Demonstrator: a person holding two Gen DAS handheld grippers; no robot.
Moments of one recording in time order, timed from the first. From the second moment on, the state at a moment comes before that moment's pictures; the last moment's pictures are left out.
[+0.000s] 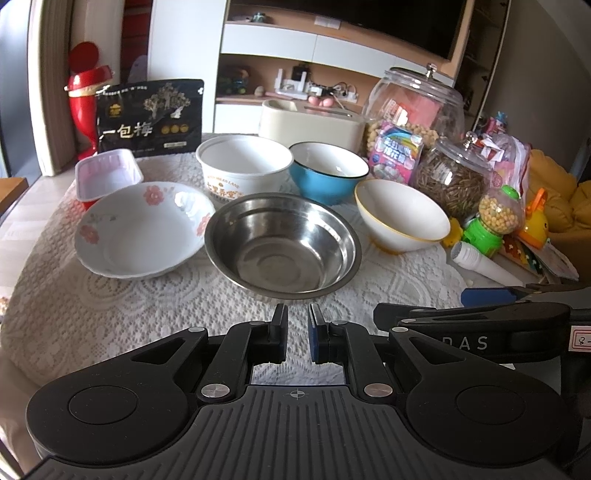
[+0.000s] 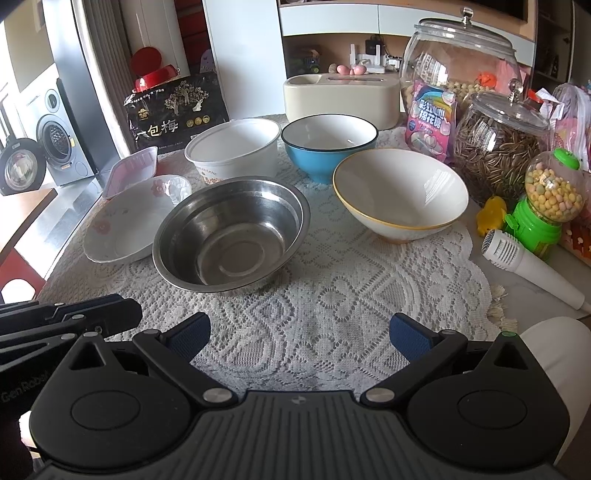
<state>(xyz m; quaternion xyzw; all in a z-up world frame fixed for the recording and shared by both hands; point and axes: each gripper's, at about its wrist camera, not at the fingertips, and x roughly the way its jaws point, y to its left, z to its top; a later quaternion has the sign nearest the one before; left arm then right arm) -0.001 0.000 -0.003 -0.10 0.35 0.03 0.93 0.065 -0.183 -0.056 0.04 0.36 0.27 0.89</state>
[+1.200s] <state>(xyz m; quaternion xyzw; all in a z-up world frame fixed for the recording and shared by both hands) -0.002 0.001 -0.005 -0.10 0.36 0.03 0.93 0.065 -0.183 -0.058 0.04 0.36 0.27 0.89</state>
